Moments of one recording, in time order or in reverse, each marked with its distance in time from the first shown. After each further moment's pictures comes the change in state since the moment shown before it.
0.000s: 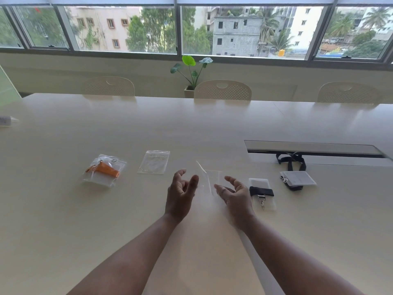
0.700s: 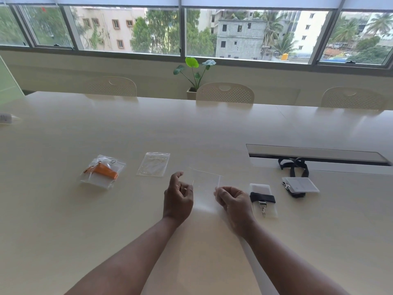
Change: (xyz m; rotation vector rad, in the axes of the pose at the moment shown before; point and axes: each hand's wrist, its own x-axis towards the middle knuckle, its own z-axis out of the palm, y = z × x) left_hand 0.005 0.000 0.006 0.162 0.155 0.080; right_hand 0.008 0.005 0.001 0.079 -0.087 -0.038
